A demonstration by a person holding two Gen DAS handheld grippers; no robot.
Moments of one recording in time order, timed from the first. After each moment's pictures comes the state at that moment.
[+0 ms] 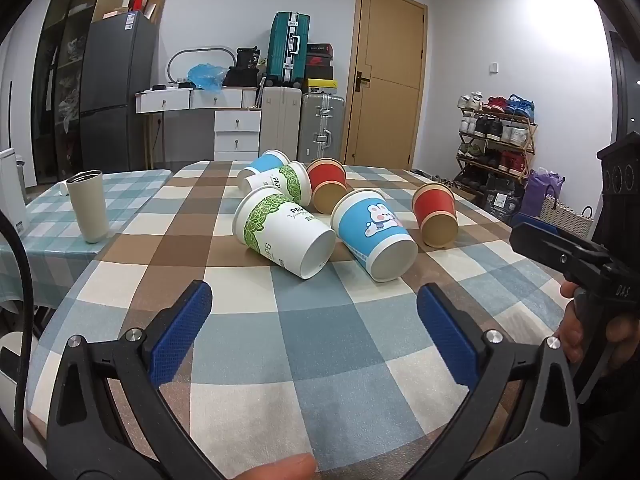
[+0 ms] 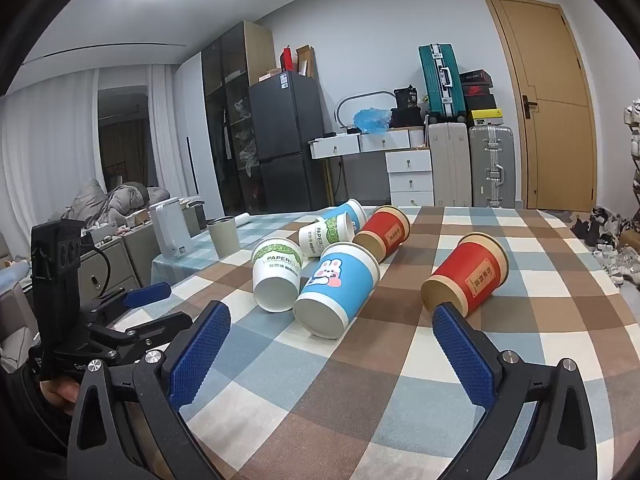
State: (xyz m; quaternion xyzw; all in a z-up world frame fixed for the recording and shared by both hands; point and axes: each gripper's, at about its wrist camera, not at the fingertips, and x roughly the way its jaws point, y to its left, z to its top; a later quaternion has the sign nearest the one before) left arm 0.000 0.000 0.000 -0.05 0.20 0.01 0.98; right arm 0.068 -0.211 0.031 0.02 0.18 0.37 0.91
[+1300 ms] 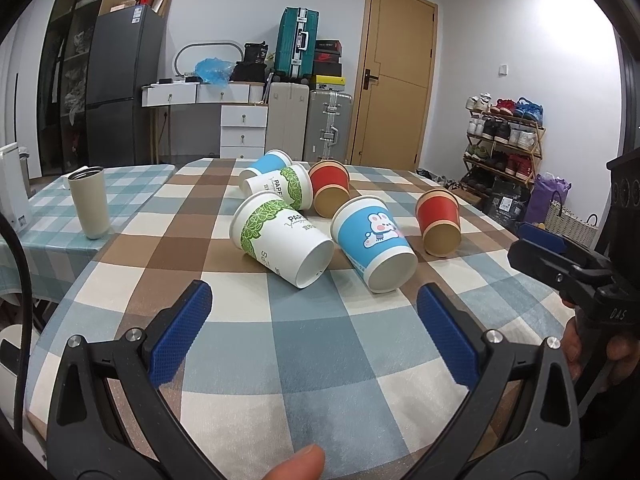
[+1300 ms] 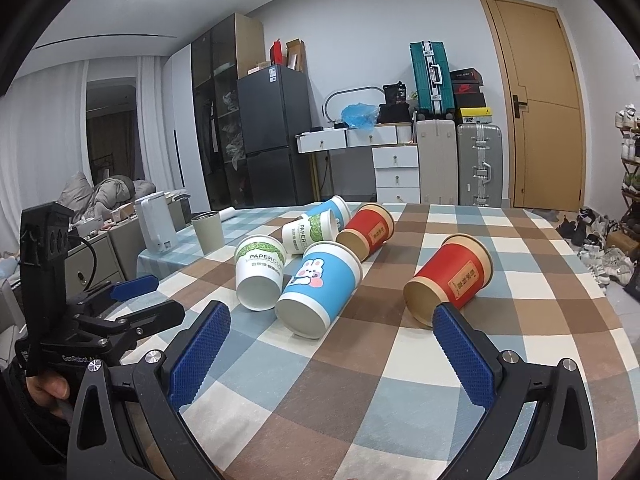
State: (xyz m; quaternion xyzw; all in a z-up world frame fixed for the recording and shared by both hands) left arm 0.012 -0.002 0.008 -0.07 0.21 0.02 0.98; right arm 0.072 -0.213 0.035 0.00 0.19 0.34 0.92
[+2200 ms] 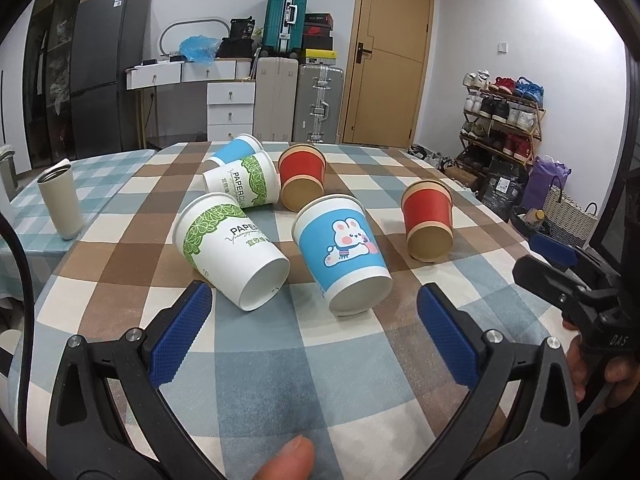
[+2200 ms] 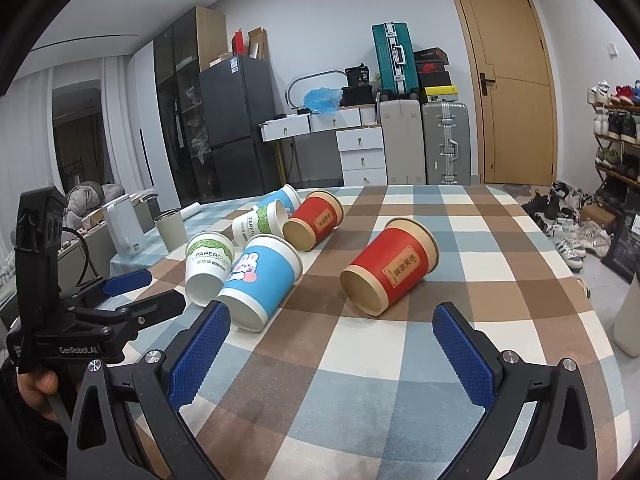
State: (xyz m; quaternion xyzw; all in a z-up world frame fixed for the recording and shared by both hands) left arm 0.075 -0.035 0.014 -0.06 0.26 0.01 0.96; right arm 0.100 -0.246 0.033 0.02 0.24 0.29 0.93
